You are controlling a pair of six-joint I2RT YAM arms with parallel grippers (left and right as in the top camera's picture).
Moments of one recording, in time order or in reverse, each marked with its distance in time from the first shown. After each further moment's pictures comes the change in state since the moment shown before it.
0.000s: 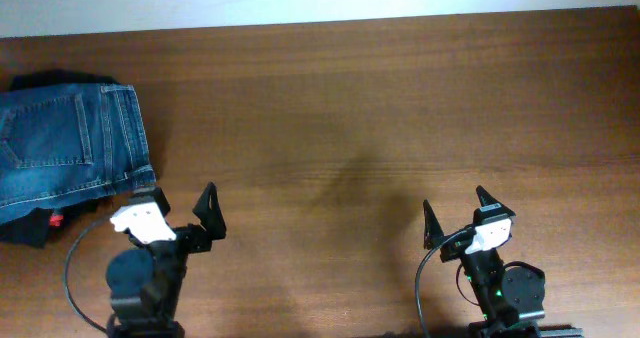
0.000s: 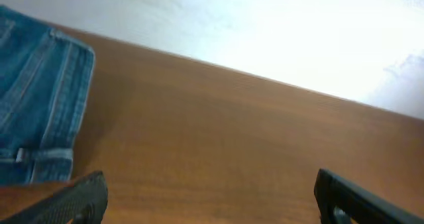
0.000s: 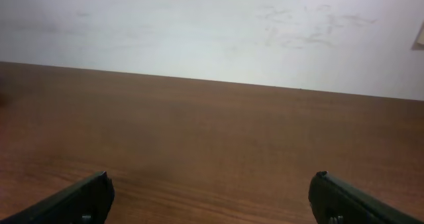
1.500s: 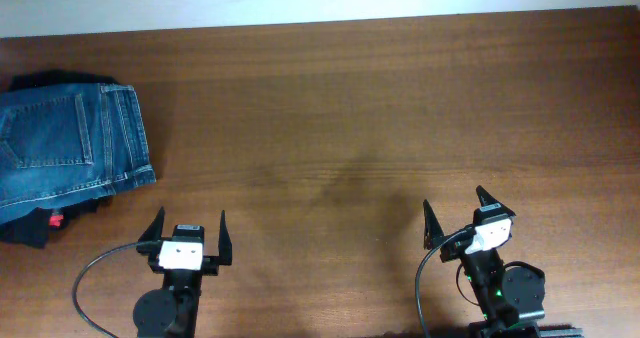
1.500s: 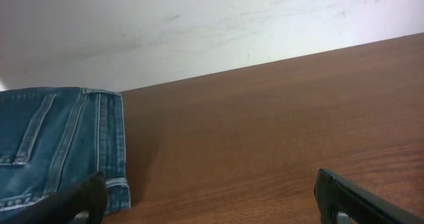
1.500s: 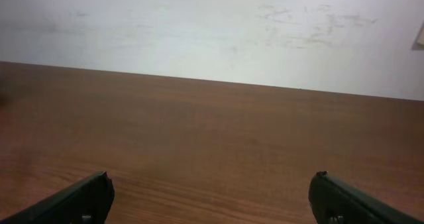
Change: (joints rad) left arm -0.085 -0.398 -0.283 0.009 -0.102 0.450; right arm 0.000 0.000 0.000 0.000 0.000 0.001
